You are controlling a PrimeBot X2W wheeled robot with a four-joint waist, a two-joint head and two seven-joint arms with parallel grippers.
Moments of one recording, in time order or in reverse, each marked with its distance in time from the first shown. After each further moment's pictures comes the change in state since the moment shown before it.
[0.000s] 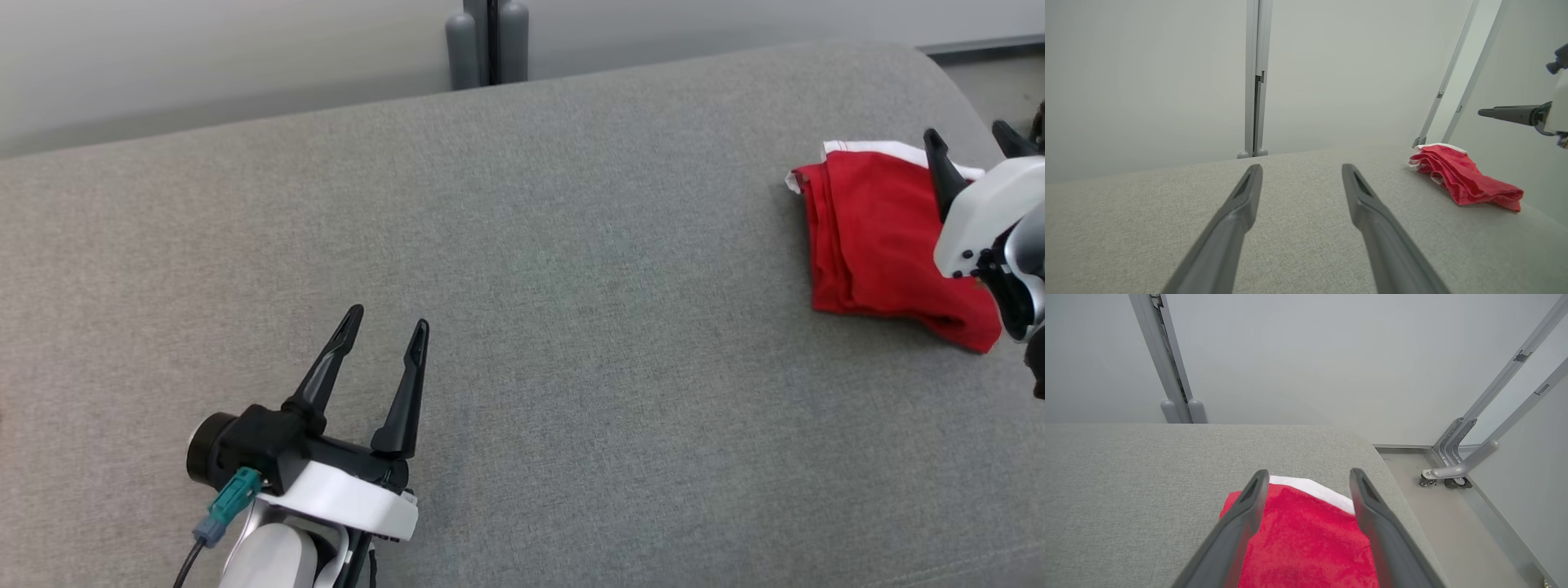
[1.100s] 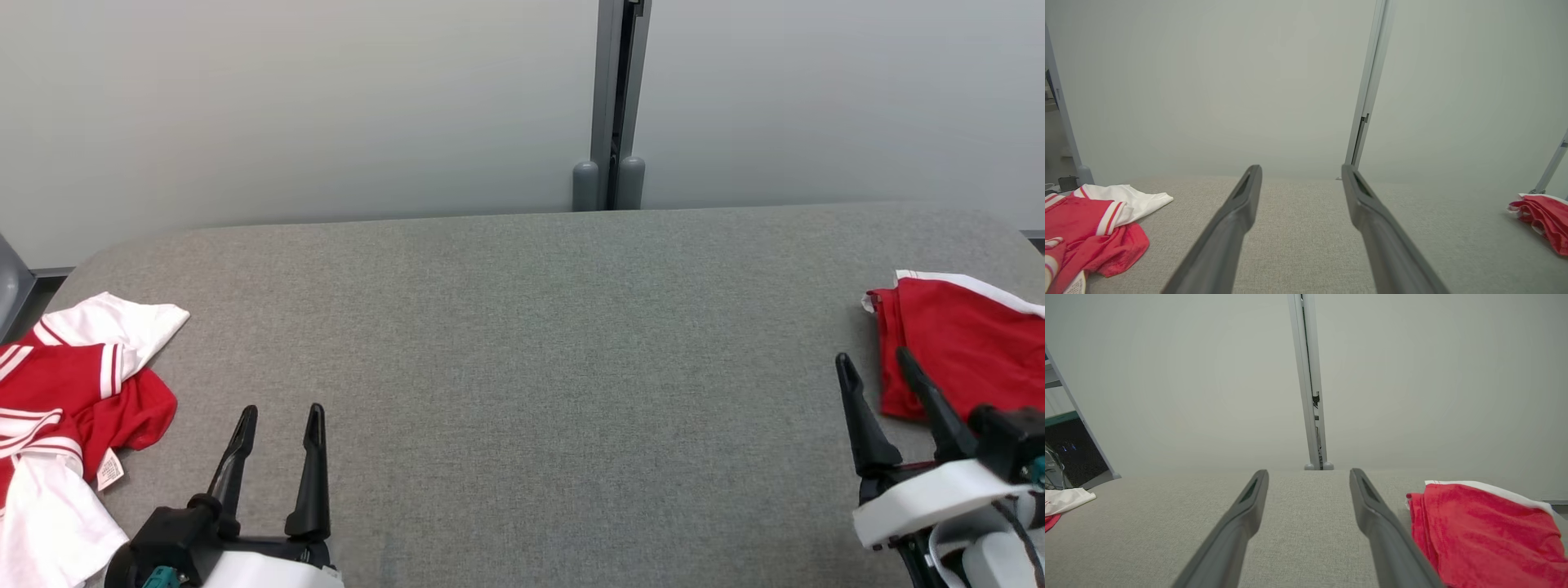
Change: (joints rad) left arm 0.218 -0.002 0.174 -0.060 -0.018 0.067 0.000; right arm 0.850 0.106 -0.425 -0.841 -0.168 0.000 -0.133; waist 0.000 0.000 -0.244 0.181
